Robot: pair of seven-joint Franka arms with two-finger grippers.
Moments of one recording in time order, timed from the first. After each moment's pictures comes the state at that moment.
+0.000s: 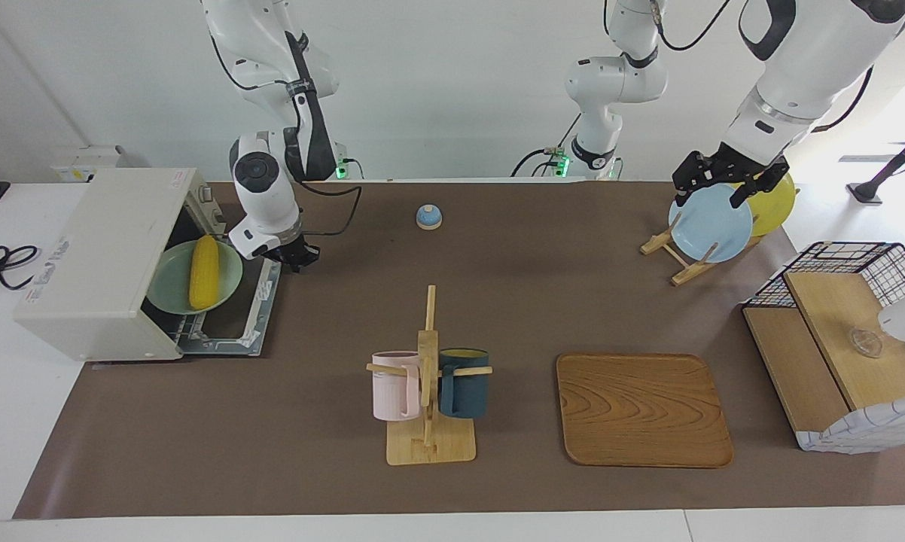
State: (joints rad) left arm -0.09 0.00 -0.02 -1.56 -0.02 1.49 0.00; right arm 0.10 -0.03 0.01 -2.46 -0.10 2.27 0.27
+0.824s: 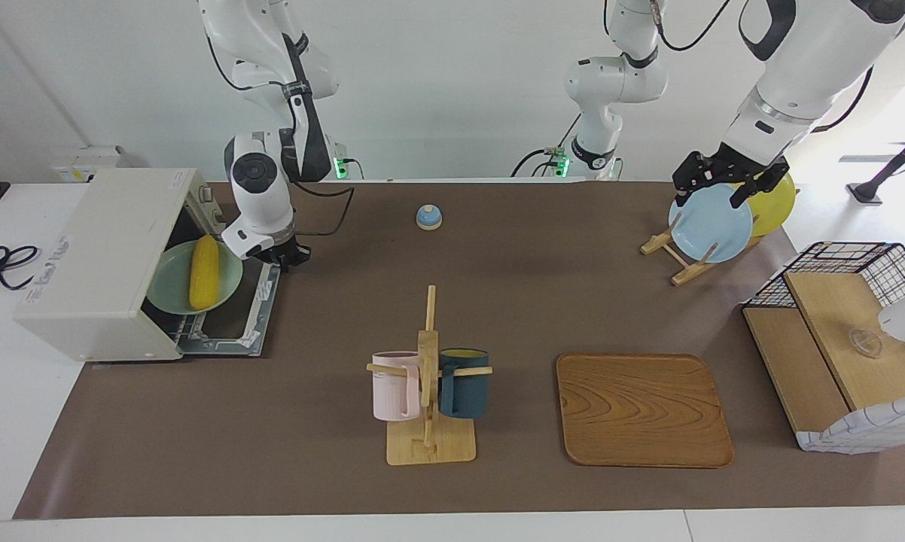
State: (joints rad) left arm -0.09 0.00 -0.02 -1.56 -0.02 1.49 0.00; right arm 0.11 -0.05 0.03 -2.37 -0.27 2.09 0.29
